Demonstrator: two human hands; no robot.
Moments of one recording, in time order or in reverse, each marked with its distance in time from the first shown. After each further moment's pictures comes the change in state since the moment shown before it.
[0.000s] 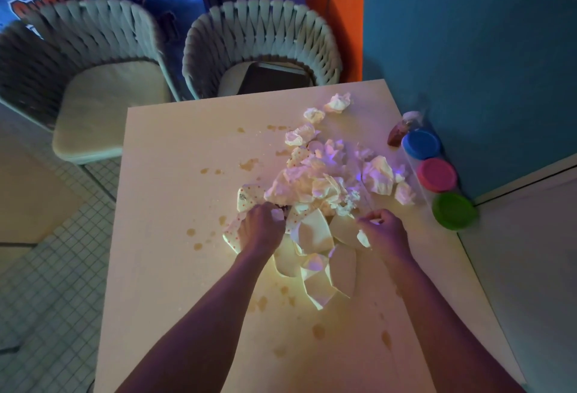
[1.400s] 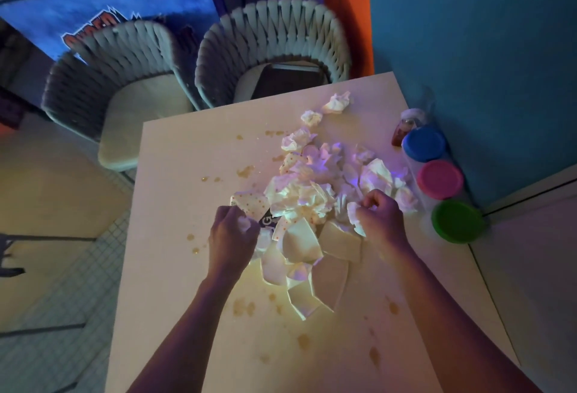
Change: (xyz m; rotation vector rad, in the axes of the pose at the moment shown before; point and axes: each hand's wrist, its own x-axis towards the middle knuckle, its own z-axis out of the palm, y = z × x) left_hand -0.032 0.008 -0.023 -0.045 0.367 0.131; right_hand 0.051 -0.013 -0.027 0.127 -0.133 -0.203
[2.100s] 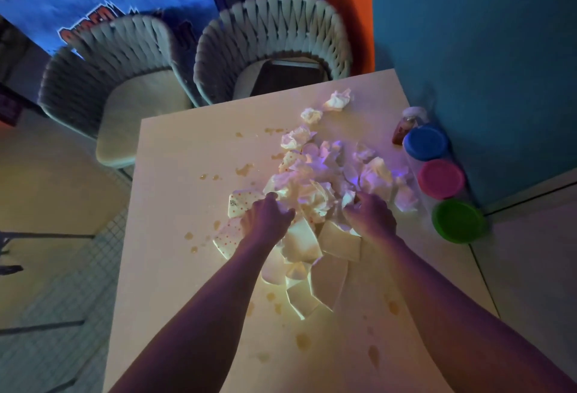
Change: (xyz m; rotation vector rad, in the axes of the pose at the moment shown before) left_hand 0.036 0.051 0.046 0.305 -0.457 -0.188; right_hand 0.027 0.008 0.021 -0.498 -0.142 0.017
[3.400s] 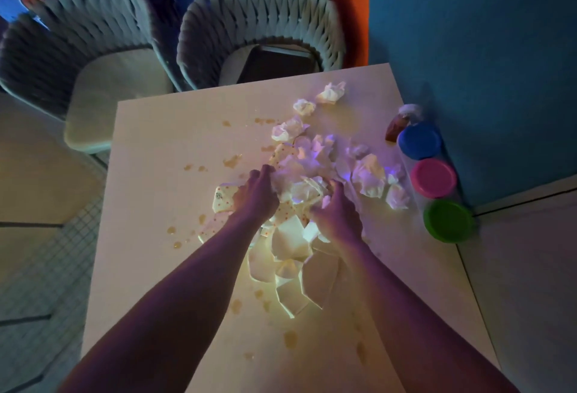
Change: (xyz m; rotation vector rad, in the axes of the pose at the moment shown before) left_hand 0.045 0.000 0.005 0.013 0.030 0.207; right_hand -0.022 -0.044 0.027 0.117 0.019 0.056
